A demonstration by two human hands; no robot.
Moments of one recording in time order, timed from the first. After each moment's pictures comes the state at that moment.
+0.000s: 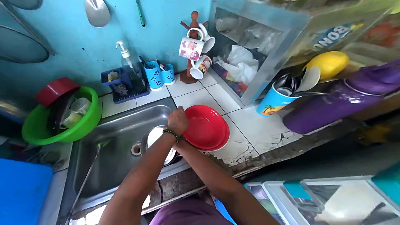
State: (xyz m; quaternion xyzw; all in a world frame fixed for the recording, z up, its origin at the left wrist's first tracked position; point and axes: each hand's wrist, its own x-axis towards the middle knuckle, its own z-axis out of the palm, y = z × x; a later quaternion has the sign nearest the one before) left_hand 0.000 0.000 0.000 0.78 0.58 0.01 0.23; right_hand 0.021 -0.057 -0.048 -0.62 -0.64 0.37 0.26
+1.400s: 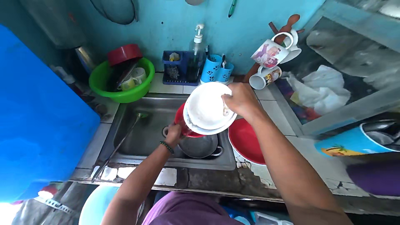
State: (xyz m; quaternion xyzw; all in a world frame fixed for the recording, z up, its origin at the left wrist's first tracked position) left_hand -0.167 -0.009 -0.087 0.26 0.53 0.49 0.64; right_hand 0.027 0.006 0.074 -0.65 -0.72 0.12 0.21
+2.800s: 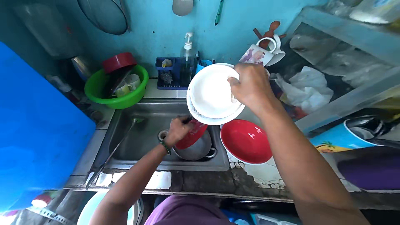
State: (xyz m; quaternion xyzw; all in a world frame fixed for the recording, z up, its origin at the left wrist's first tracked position) left_hand -0.152 -0.015 -0.031 0.65 0.57 0.31 0.39; right_hand 0.049 -0.011 0.123 -0.61 -0.74 -0.02 0.26
